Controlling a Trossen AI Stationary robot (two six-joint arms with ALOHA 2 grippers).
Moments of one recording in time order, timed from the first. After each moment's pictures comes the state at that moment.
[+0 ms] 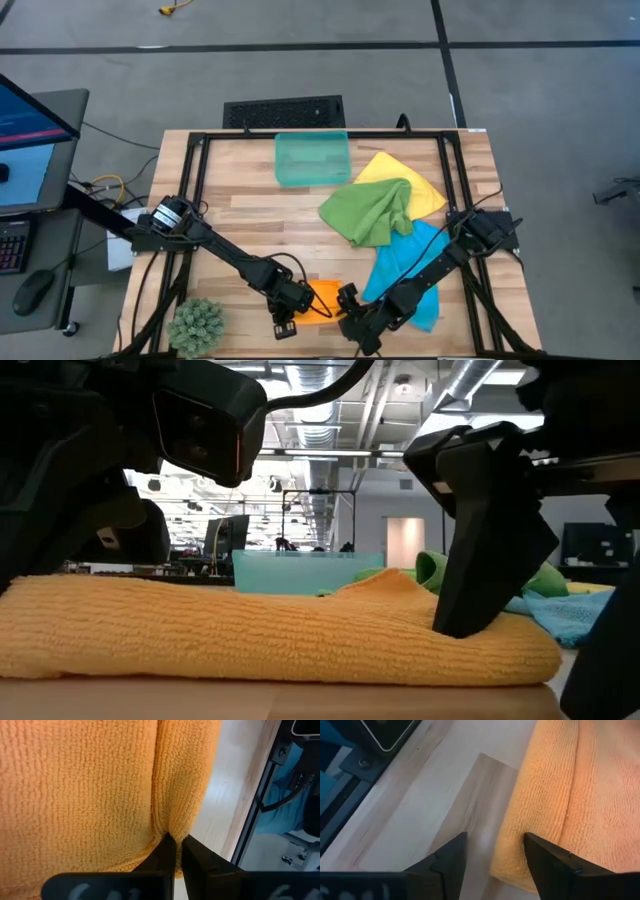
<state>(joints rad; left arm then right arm) -0.50 1.98 1.26 -0.46 0.36 -0.83 0.69 2.08 1.24 -0.15 0.26 0.10</state>
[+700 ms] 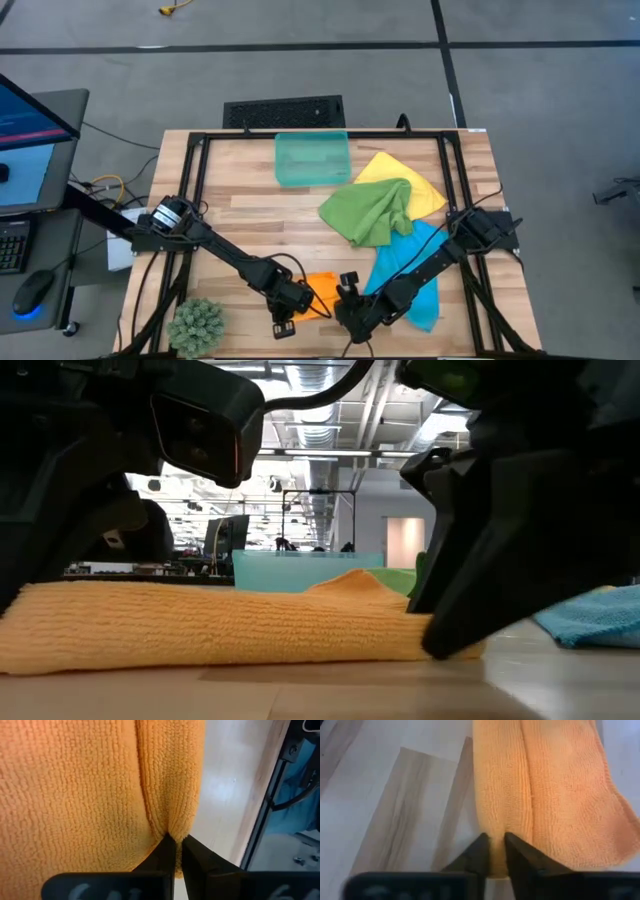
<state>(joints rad) -0.51 1.98 1.26 -0.48 0.32 -0.78 0.66 2.08 1.26 -0.23 0.38 0.25</state>
